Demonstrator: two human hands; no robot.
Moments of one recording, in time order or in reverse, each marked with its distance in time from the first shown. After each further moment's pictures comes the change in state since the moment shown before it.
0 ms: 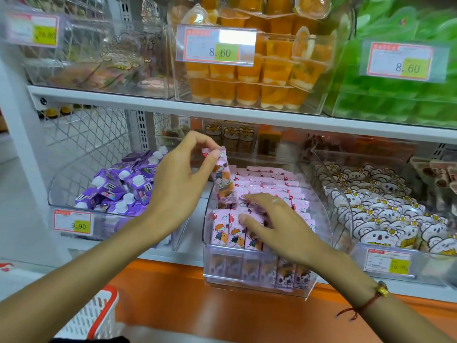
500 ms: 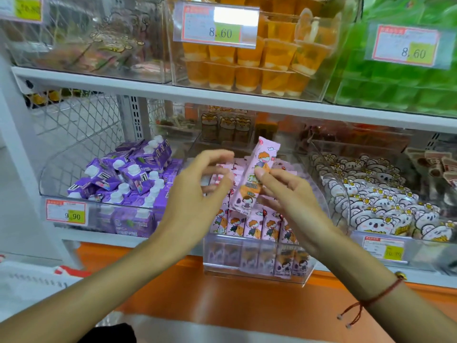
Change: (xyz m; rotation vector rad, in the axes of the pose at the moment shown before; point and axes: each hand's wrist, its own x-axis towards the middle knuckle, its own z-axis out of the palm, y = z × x) left_hand -0.039 0.008 0.015 -0.210 -0.125 -0.121; right_hand -0.003 -0.029 -0.019 1.025 0.179 0.301
